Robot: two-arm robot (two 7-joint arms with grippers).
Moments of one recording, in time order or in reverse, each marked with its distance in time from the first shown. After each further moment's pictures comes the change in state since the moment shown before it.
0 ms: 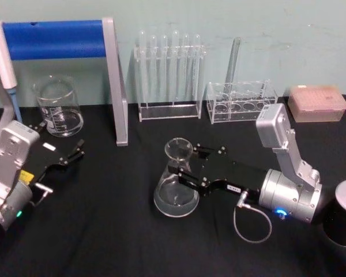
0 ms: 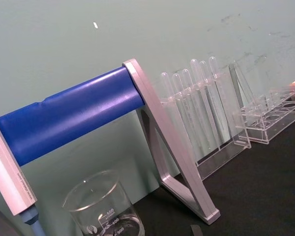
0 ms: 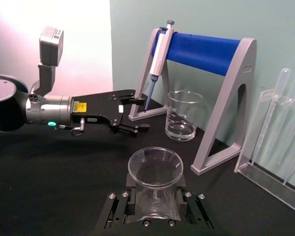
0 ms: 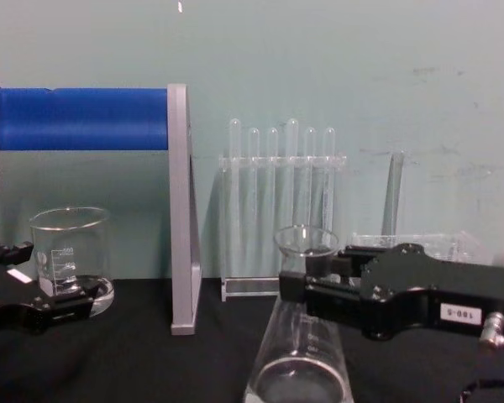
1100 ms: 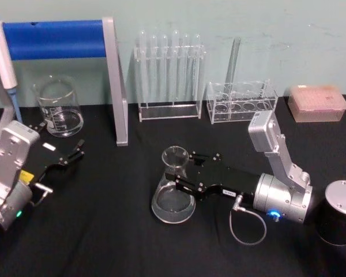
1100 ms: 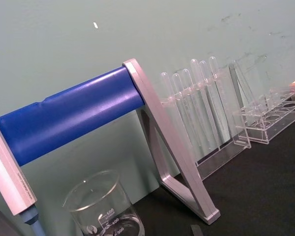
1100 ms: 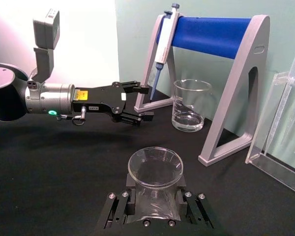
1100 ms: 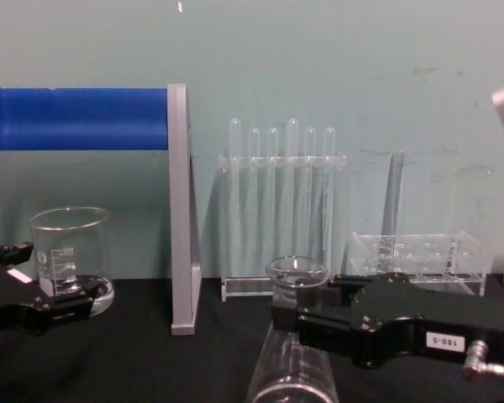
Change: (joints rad) left arm 0.000 0.000 0.000 0.000 0.000 0.000 0.000; right arm 0.069 0.001 -0.078 0.125 0.048 -0.052 0.027
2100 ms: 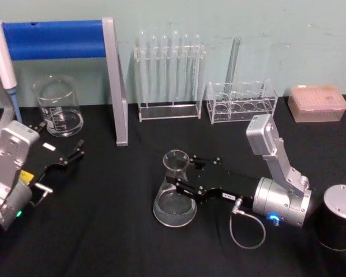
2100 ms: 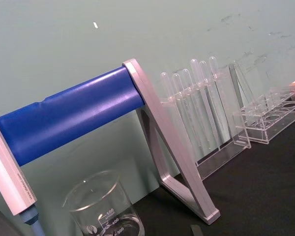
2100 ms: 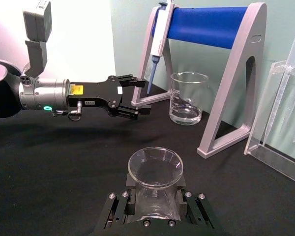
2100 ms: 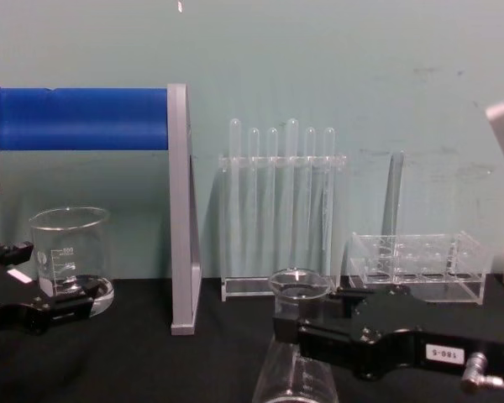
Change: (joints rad) left arm 0.000 0.000 0.000 0.000 0.000 0.000 0.000; right arm -0.010 0.002 -0.008 -0.002 0.003 0.015 -0.028
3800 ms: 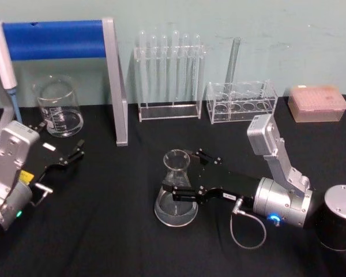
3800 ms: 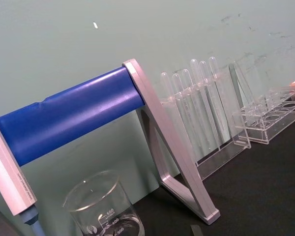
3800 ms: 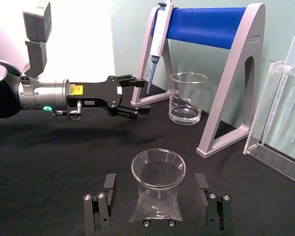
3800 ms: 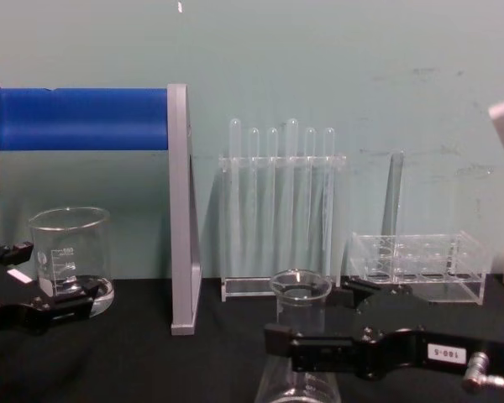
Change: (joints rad) left arm 0.000 0.000 0.000 0.000 0.000 0.000 0.000; right arm -0.005 0.002 0.003 -0.006 0.000 0.002 -0.003
